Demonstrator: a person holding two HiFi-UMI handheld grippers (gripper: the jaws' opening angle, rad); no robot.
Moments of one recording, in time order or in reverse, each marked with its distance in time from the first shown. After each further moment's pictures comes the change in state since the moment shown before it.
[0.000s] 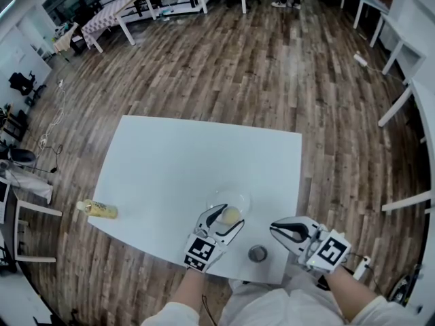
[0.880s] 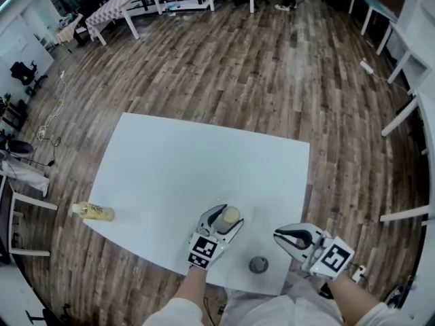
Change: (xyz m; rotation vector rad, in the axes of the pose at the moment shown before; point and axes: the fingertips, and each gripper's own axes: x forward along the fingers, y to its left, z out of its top) left arm 0.034 0.040 -0.035 -0.034 0.007 0.059; right arm 0.012 -0.023 -0.011 0.005 0.045 0.024
